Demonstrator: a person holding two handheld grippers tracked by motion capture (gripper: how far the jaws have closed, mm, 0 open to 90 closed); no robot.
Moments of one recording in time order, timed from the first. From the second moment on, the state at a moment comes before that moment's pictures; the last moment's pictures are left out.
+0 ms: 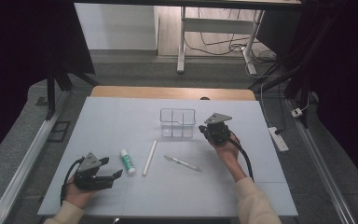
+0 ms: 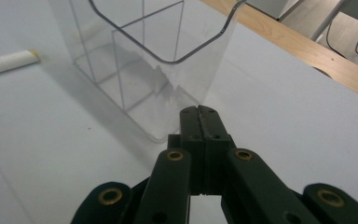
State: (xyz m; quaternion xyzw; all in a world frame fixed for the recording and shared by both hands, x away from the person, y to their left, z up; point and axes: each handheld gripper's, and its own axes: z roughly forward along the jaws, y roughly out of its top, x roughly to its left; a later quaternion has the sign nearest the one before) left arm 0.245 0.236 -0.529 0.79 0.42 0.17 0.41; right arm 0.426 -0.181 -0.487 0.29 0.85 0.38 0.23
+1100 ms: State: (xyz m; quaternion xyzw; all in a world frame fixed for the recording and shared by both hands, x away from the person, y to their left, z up) left arm 0.243 0.238 -0.527 0.79 0.42 0.18 0.42; right arm 0.368 -0.228 -0.479 0.27 0.85 0.40 0.19
